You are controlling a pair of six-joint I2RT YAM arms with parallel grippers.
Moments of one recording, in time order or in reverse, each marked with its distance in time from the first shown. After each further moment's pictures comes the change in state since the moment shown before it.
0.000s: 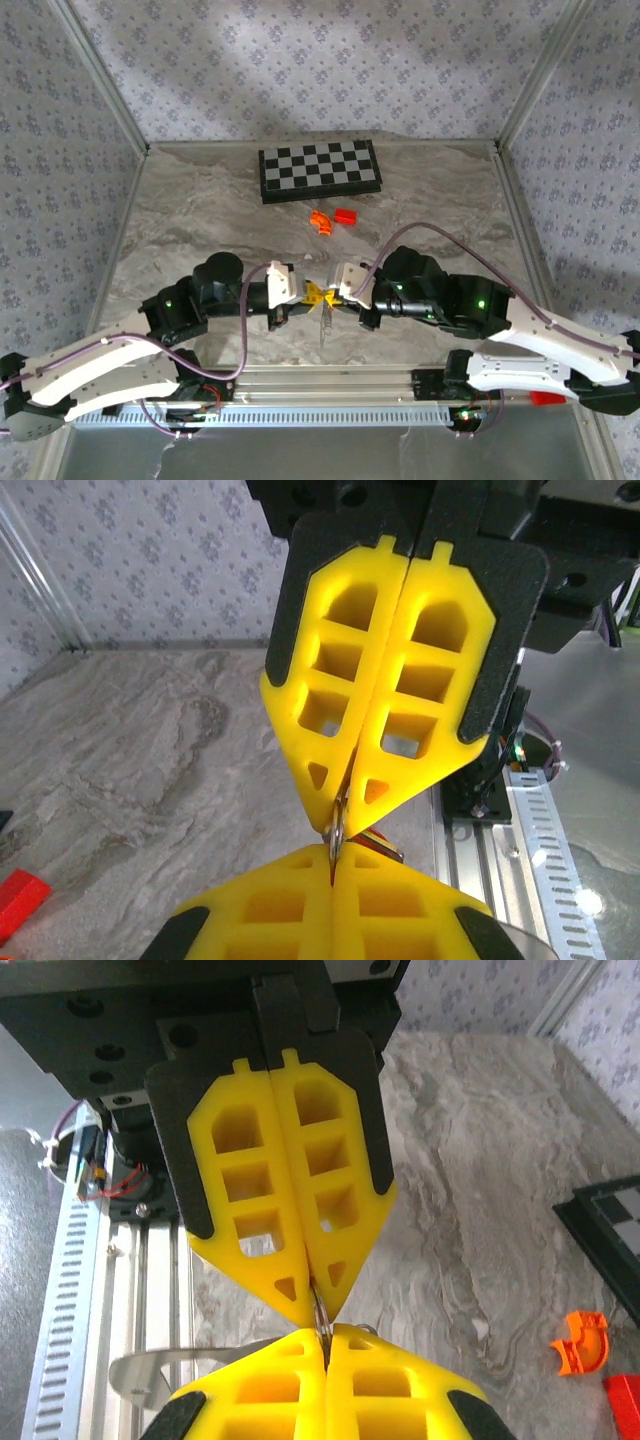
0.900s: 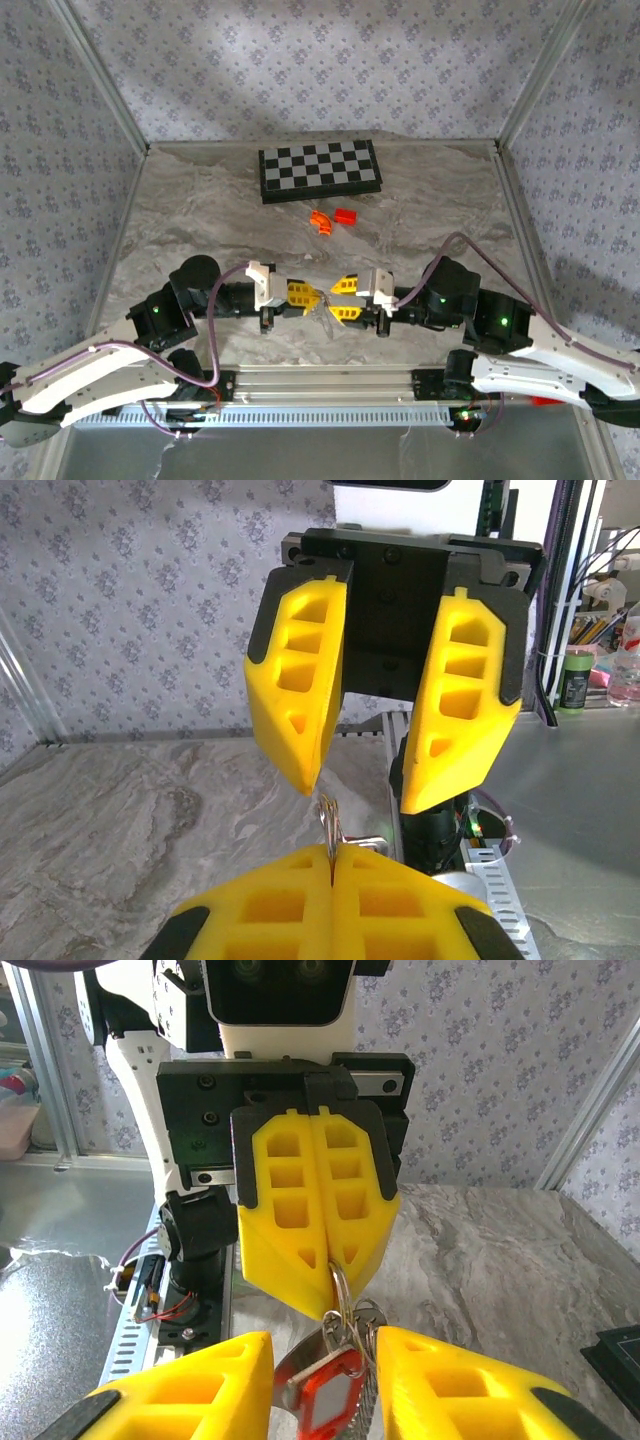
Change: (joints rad) left arm 0.000 -0.066 -0.017 0.126 0.108 -0.061; right arm -0.001 -0.181 -0.161 0.286 -0.131 0.034
